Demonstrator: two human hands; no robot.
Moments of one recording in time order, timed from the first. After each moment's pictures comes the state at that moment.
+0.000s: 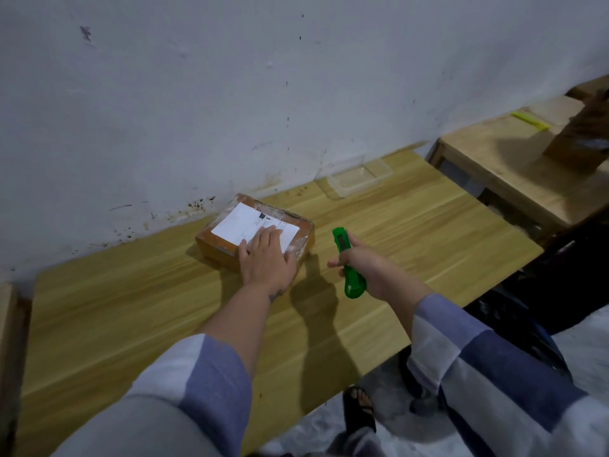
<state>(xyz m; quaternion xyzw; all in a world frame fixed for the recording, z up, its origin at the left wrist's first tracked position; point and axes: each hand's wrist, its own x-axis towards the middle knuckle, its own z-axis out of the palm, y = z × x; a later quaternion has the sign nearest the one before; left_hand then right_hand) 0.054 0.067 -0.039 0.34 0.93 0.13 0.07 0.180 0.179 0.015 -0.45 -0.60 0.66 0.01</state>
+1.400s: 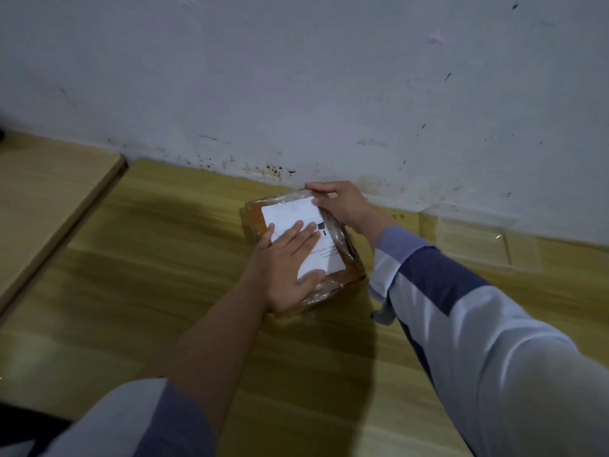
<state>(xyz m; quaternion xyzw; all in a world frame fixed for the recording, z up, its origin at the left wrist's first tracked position) 0.030 0.075 -0.059 0.28 0.96 0.07 0.05 -0.062 0.242 -0.036 -0.03 -0.83 0.55 -0.12</state>
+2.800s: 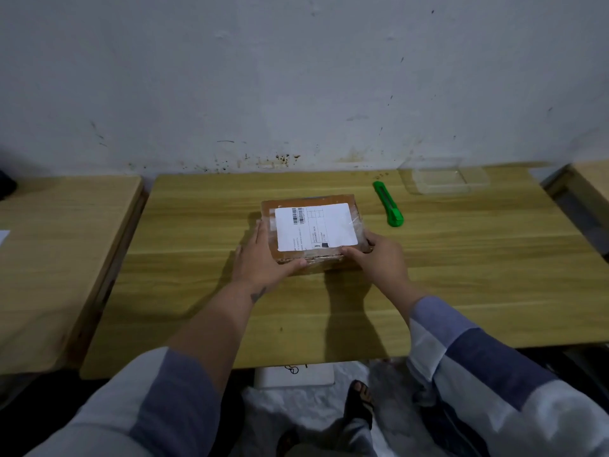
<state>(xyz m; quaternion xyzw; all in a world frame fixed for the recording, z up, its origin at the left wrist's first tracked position) 0.098 -0.052 -0.043 0.10 0.94 0.30 0.13 0.171 0.152 -0.031 -0.28 -0.88 0.39 0.03</state>
